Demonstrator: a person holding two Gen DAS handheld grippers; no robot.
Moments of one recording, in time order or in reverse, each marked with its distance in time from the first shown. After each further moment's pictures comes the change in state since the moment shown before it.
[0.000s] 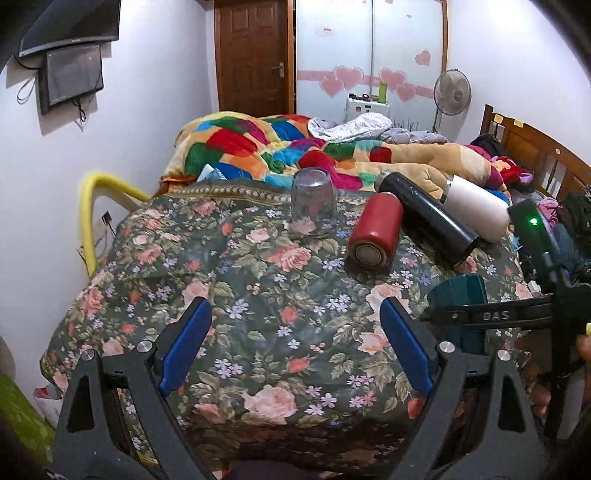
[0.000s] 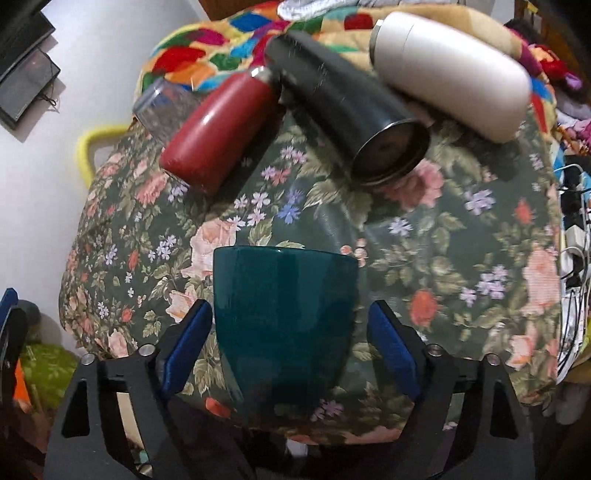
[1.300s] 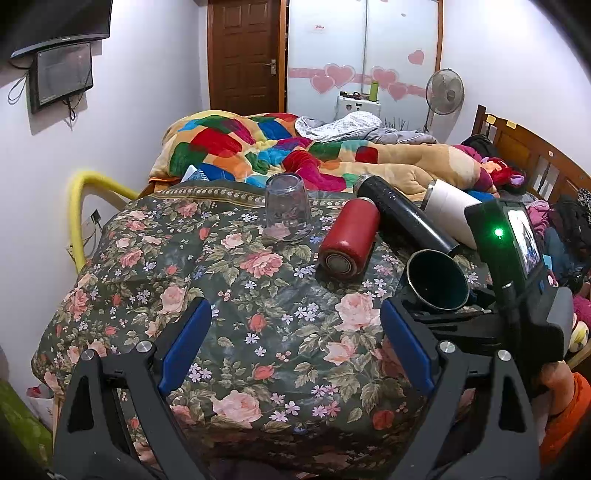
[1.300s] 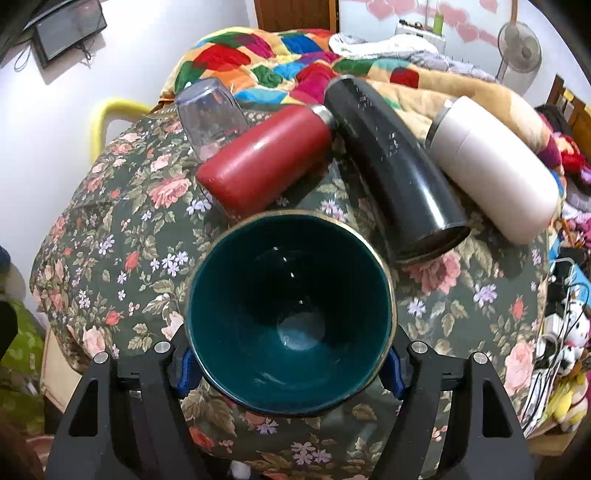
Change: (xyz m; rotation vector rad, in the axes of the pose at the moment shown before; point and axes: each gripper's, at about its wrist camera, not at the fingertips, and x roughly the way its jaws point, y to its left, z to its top) left arm -0.004 -0.028 0.015 -0.006 0.013 -0.030; right arm -0.002 0.029 0.013 -0.239 -0.111 -0.100
